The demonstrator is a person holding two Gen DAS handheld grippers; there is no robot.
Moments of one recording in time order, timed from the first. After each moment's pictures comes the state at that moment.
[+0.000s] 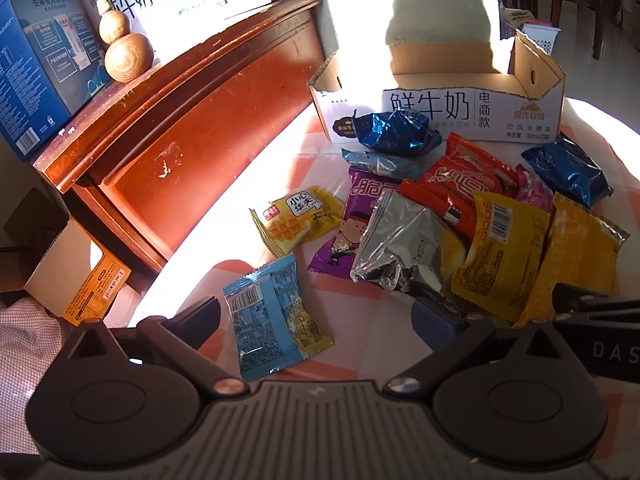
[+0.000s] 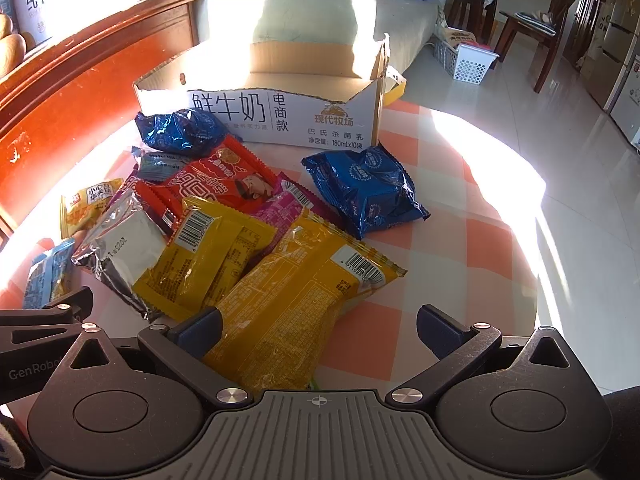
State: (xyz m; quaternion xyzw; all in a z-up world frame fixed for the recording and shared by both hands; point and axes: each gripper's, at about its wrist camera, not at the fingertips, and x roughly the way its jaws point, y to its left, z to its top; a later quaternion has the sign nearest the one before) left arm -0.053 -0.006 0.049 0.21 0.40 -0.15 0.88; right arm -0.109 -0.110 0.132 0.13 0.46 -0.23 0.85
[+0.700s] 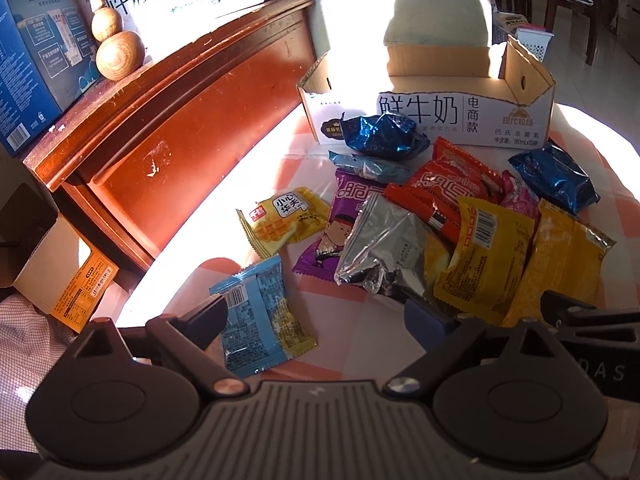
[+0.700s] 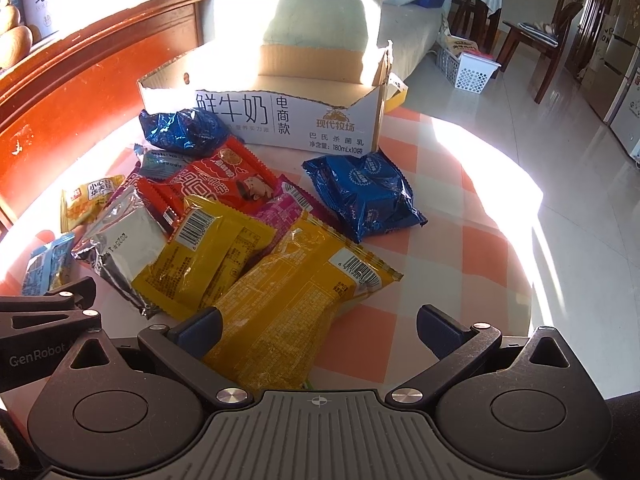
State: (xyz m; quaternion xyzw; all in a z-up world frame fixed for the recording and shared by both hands) left arm -0.054 -0.009 0.053 0.19 0.41 -0.17 0.88; right arm -0.112 -0.109 0.135 0.11 0.46 -0.22 0.85
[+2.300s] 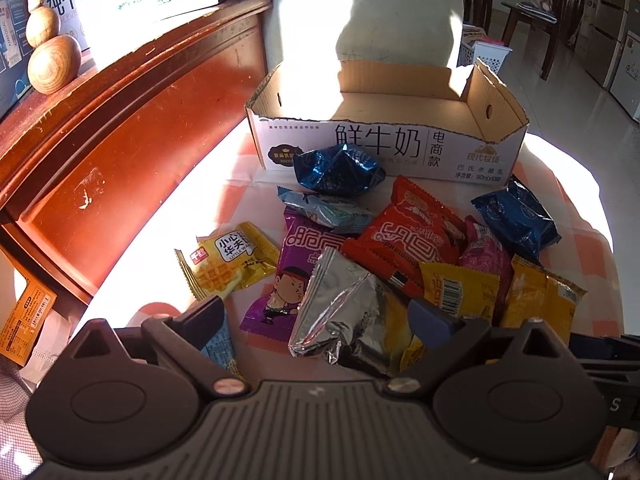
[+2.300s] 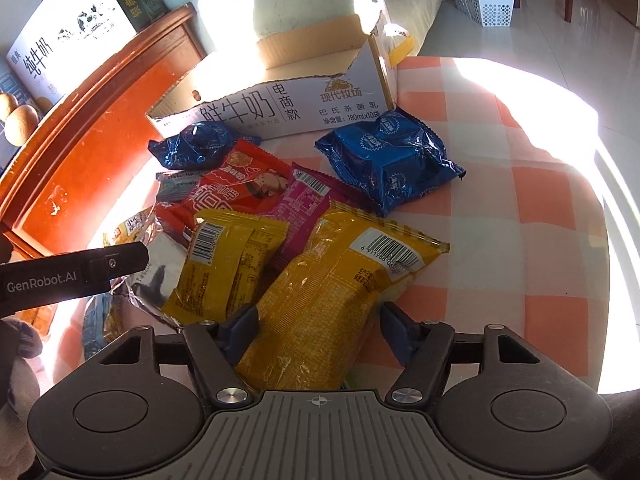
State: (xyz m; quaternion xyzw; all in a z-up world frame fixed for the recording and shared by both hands) left arm -0.013 -0.027 0.058 0.16 0.42 -0.25 0.86; right arm -0.126 -0.155 0.111 0.29 0.44 -0.15 0.84
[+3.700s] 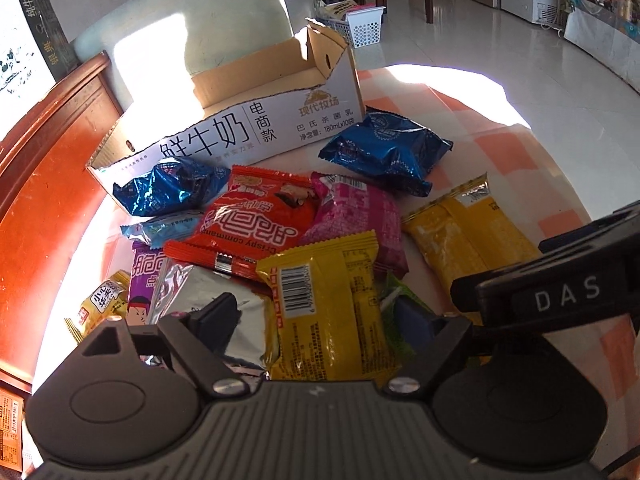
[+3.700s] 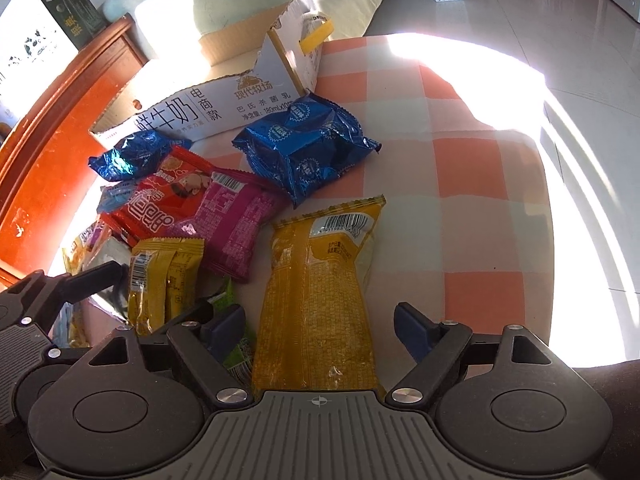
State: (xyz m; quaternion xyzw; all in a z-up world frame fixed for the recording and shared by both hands) left arm -0.077 -0.095 0.013 0.29 0.34 -0.37 0.81; right arm -0.142 -0.180 0.098 0.28 0.47 -0.21 0.81
